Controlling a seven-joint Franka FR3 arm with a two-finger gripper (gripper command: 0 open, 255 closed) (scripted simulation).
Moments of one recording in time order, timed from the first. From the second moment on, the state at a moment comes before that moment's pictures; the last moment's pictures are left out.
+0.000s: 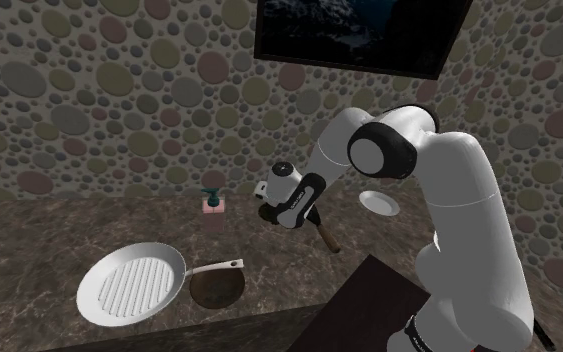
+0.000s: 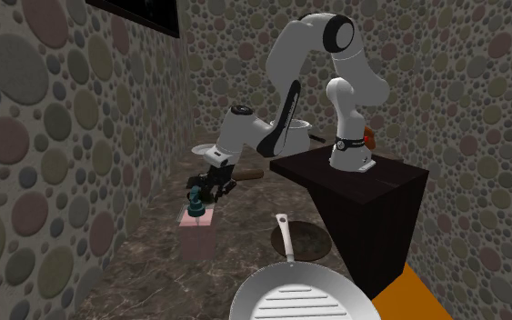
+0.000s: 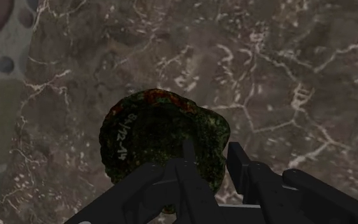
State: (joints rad) arm 0.16 0.66 -0.30 -2.07 -0.37 2.96 -0.94
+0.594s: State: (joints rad) arm 0.15 0.60 -0.30 -2.09 -0.37 2.92 -0.96
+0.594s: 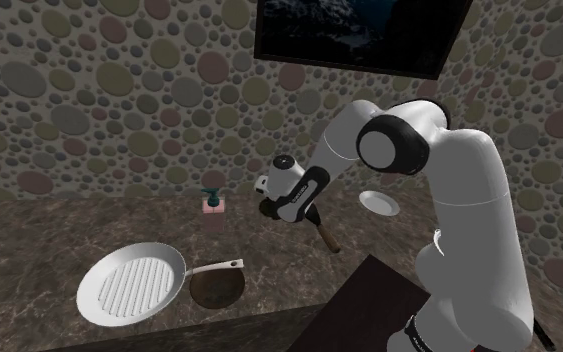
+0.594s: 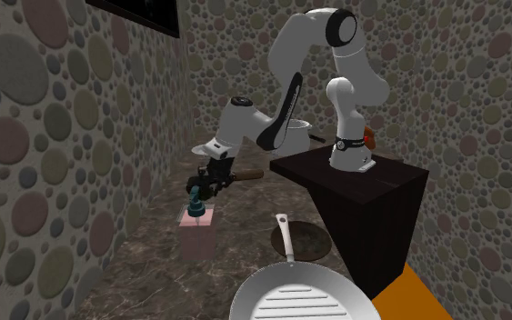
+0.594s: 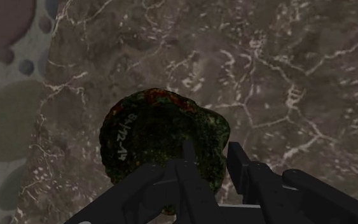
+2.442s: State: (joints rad) arm 0.49 0.28 -0.31 -2.28 -0.52 2.68 -0.59
